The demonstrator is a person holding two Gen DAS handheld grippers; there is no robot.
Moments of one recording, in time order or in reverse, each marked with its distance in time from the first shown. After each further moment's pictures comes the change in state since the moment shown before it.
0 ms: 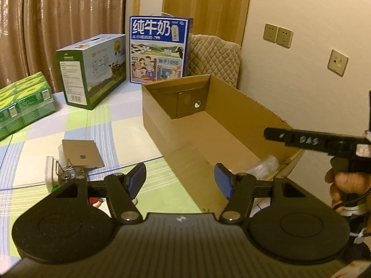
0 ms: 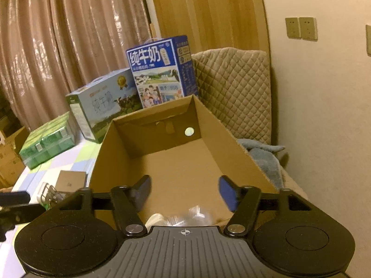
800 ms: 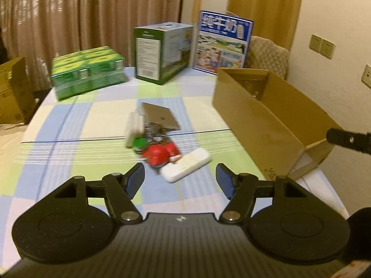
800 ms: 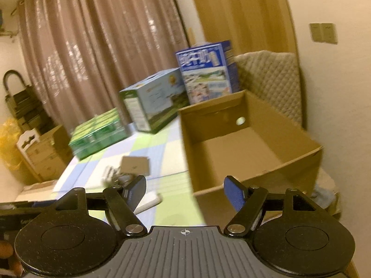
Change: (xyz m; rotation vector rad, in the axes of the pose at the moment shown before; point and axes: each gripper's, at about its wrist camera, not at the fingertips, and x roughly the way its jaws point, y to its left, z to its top) left arm -0.089 0.095 -0.068 -0.150 0.014 0.188; right arm -0.087 0.101 -0.042 -0.006 0.011 0.160
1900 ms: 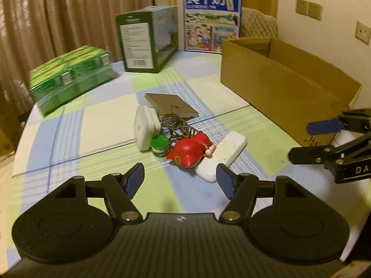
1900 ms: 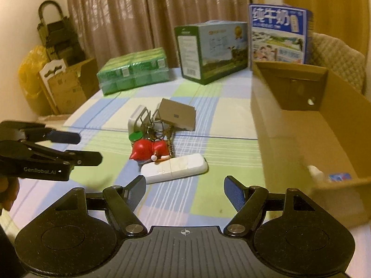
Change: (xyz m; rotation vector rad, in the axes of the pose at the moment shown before) left arm 0.088 0.056 -0.001 0.238 0.058 -0.074; right arm 0.134 0.063 -0.050 -0.274 0.215 0.123
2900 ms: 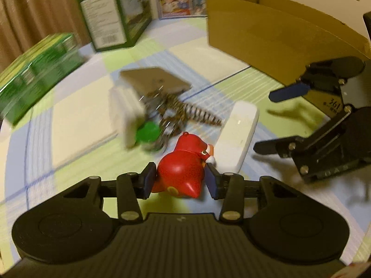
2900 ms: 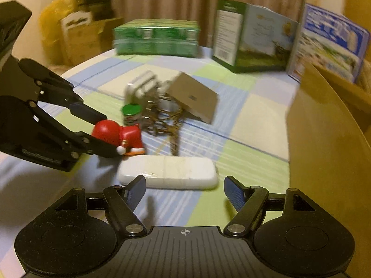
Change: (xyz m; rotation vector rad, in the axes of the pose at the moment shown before) left arm 0.072 0.010 0.000 0.135 0.153 -0.052; right arm 0.095 0.005 0.004 -0.303 0.083 0.031
